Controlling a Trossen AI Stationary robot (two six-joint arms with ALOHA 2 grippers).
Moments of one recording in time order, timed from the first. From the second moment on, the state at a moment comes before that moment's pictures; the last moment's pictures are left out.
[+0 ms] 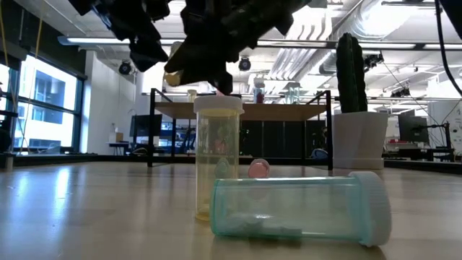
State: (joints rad) left arm 0.32 1.11 0.85 -0.49 0.42 -0.09; right arm 0.02 1.98 1.52 -0.24 -0.29 0.32
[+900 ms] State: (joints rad) left arm 0.24 1.21 0.85 -0.36 0.38 -0.08; right arm 0.02 1.99 1.56 -0.25 -0.26 0.29
